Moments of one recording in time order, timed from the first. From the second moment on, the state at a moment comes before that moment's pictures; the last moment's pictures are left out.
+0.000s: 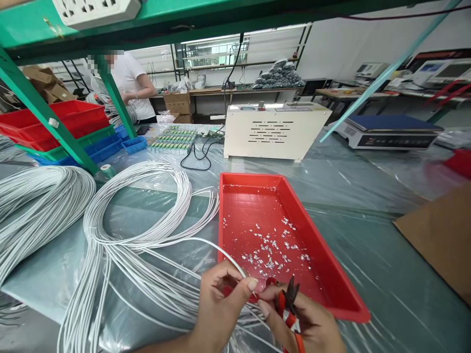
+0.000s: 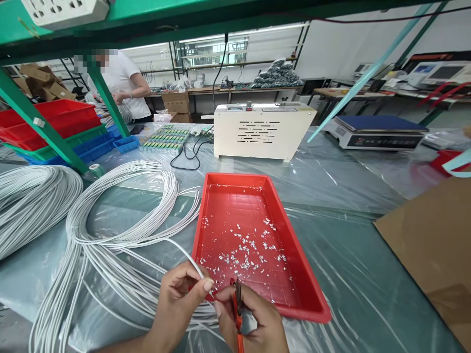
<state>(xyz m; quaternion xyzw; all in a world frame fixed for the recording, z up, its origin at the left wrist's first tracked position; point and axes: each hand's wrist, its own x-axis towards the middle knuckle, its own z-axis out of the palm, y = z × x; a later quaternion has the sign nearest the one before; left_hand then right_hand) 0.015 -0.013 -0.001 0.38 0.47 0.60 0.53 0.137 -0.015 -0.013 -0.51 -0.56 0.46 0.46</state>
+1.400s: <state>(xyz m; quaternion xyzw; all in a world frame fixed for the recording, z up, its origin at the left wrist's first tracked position) 0.024 -0.015 -0.012 0.34 0.42 0.59 0.61 0.134 -0.003 -0.021 -0.43 -0.33 0.73 0.43</state>
